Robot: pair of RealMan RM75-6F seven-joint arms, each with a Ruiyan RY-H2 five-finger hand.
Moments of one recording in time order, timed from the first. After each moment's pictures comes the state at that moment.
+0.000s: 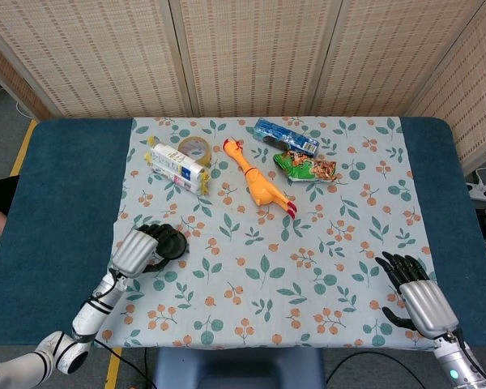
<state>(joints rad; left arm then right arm) -0.58 -1.71 -0.04 -0.99 1.59 1.23 -0.07 0.12 -1.05 -0.07 -1.79 -1.58 1.31 -0.12</state>
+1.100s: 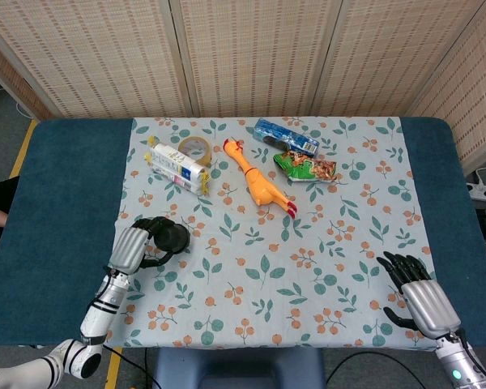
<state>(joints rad) -0.54 -1.74 -0.11 -1.10 1.46 1.26 -0.22 0.12 -1.04 -0.07 -1.79 -1.58 1.31 -0.10</state>
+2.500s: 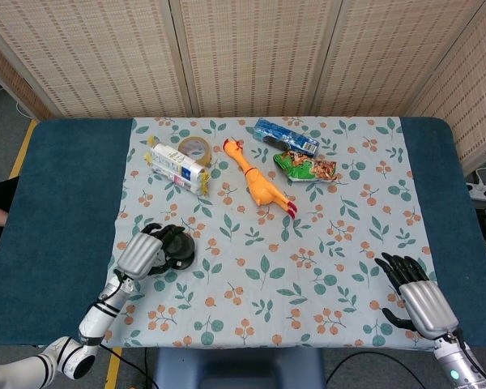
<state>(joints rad) -0.57 -1.70 -0.07 -1.12 1.53 1.22 -0.05 0.12 -1.04 -0.07 -1.79 -1.58 1.30 -0.12</state>
